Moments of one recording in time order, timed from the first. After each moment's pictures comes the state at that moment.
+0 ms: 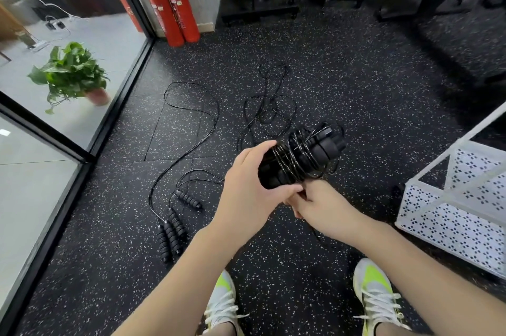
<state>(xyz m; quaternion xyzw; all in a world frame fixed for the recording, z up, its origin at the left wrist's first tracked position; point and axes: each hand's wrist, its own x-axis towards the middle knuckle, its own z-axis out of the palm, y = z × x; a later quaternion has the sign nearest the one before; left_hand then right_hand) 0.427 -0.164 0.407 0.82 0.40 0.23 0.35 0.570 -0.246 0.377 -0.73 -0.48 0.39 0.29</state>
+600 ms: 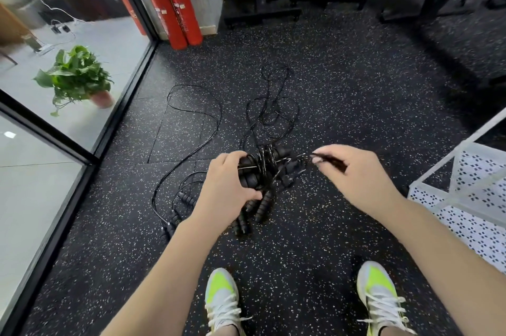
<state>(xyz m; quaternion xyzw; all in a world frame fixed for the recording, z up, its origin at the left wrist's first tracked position) 0.407 -0.118 0.386 0.82 0.50 0.09 0.28 0.627 -0.244 0.385 -0.74 -0.55 0.16 0.36</state>
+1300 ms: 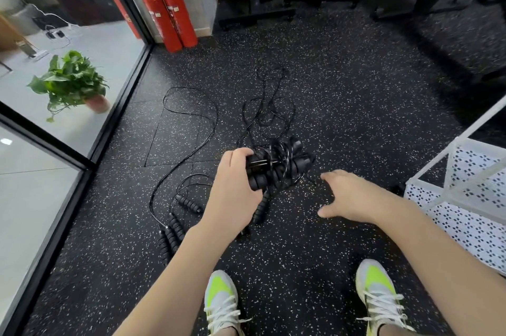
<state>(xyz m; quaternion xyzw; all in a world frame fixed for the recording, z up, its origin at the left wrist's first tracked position) 0.425 -0.138 0.385 0.83 0.45 0.17 0.28 0.634 -0.242 0.371 -0.81 -0.48 0.33 -0.06</state>
